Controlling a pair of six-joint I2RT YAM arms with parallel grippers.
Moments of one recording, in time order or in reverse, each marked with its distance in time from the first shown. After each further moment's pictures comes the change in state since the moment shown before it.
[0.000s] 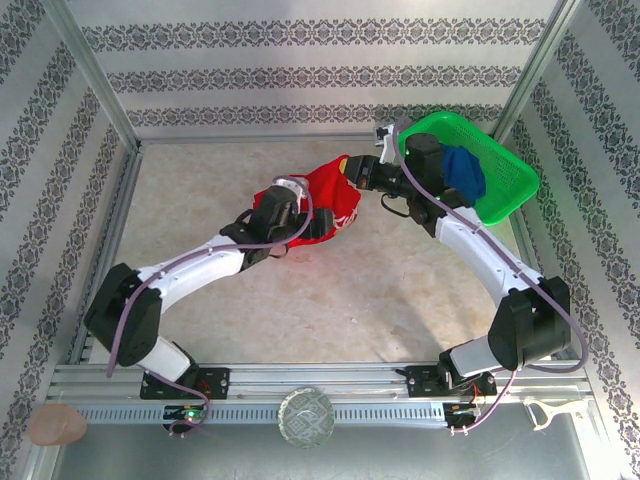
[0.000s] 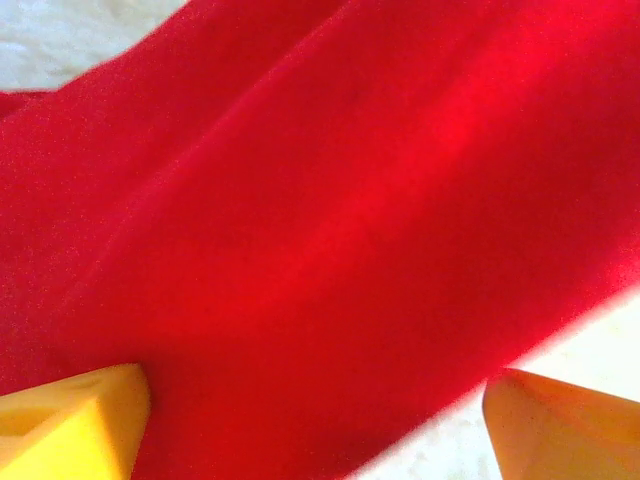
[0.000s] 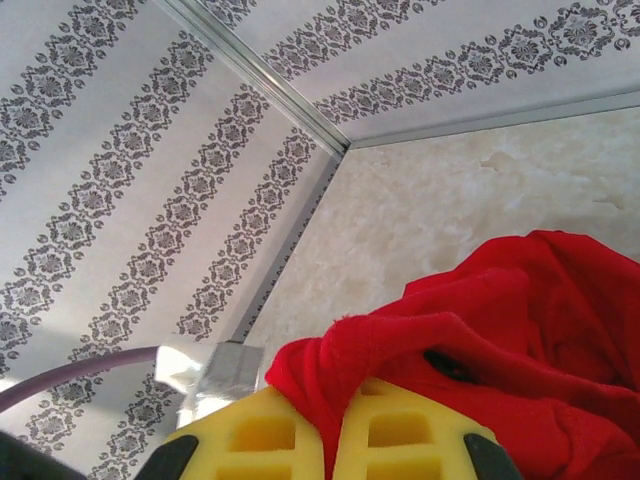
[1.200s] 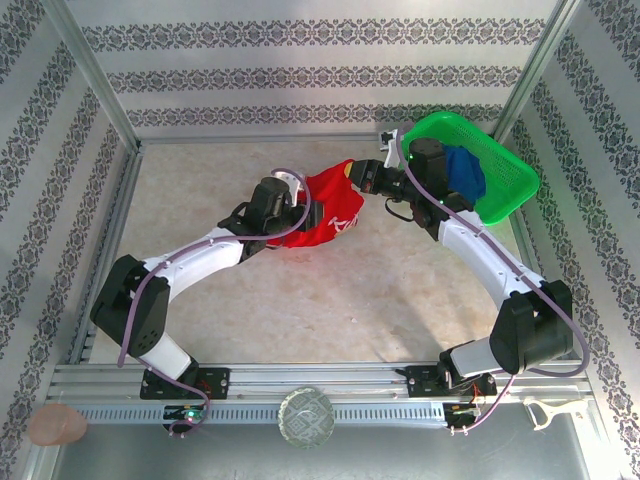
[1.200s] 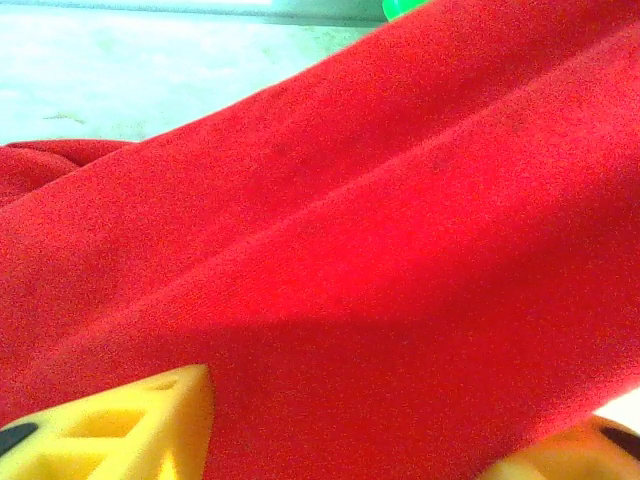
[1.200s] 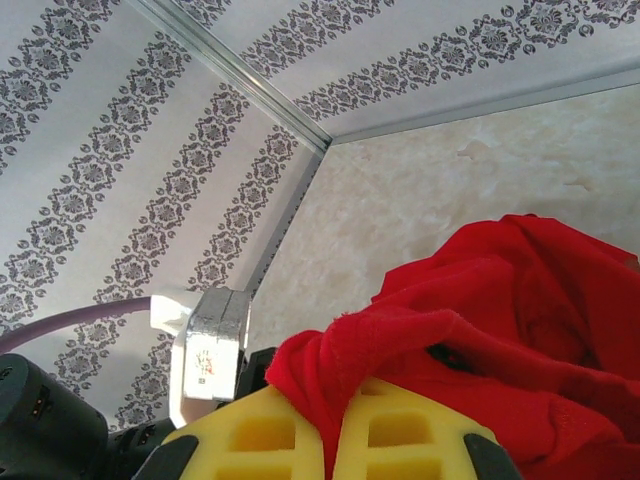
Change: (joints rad) left arm 0.080 0.039 -0.002 0.074 0.116 0.085; right arm -0.022 -0.020 -0.044 -0.006 0.007 0.003
